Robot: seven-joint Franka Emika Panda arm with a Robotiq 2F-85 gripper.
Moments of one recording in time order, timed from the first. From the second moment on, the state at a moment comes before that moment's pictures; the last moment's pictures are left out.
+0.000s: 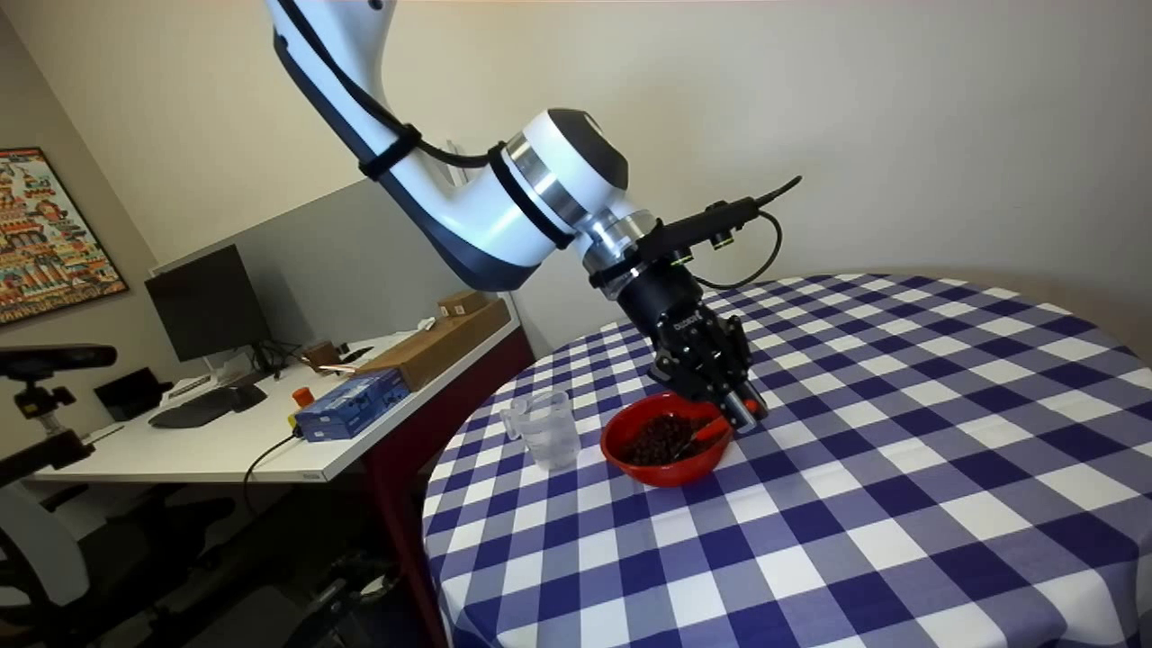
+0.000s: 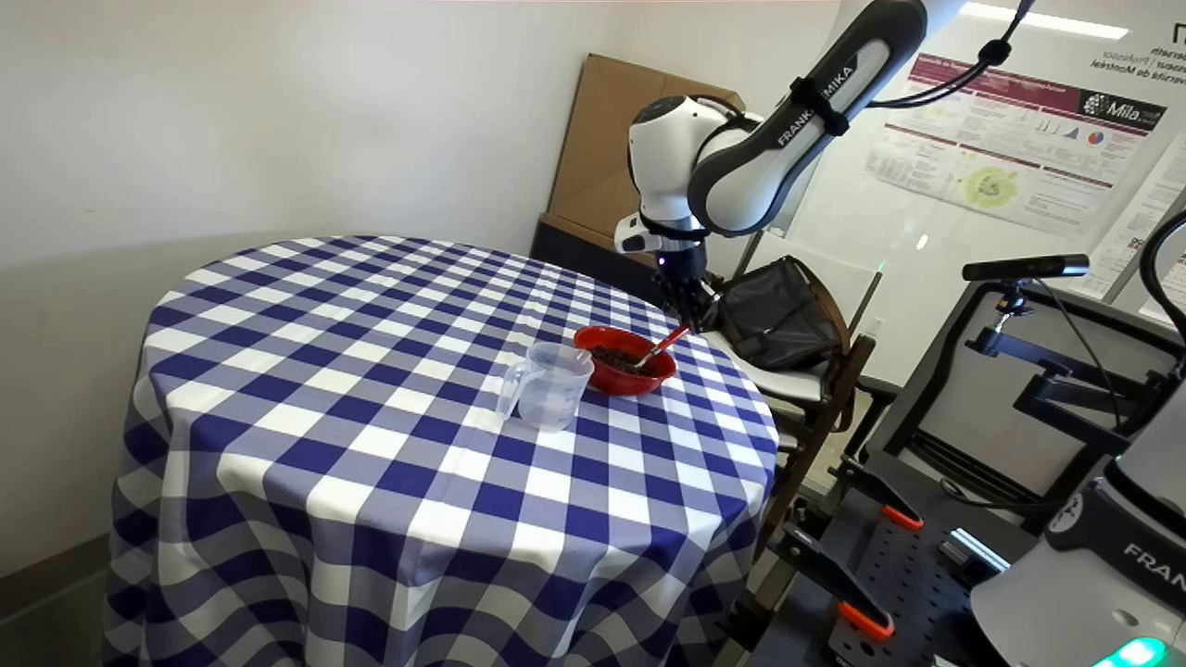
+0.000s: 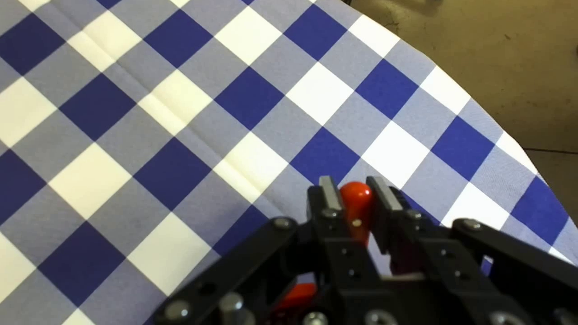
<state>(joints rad) -0.16 0.48 -0.05 -2.11 -0.86 2.31 -0.92</state>
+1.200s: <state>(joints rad) -0.17 0.48 -0.05 -2.03 -0.69 2.31 -0.99</state>
